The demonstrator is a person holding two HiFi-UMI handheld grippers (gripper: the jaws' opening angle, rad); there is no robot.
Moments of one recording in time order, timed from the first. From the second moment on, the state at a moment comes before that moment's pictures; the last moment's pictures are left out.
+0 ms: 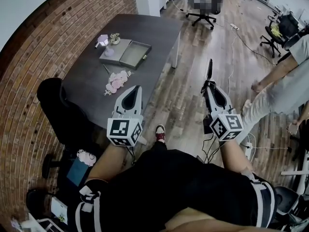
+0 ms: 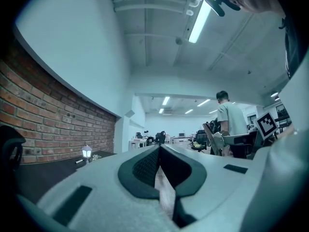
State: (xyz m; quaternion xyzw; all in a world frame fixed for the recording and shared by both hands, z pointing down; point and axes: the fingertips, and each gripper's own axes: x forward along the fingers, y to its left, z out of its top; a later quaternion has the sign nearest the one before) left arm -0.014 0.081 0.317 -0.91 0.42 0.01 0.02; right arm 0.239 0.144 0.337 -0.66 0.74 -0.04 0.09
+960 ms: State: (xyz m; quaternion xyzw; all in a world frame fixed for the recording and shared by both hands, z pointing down) left arm 0.001 -0.066 0.345 -0.91 0.41 -0.01 -0.02; right arm 0.246 -0.004 0.347 -0.66 0.75 -0.05 0.06
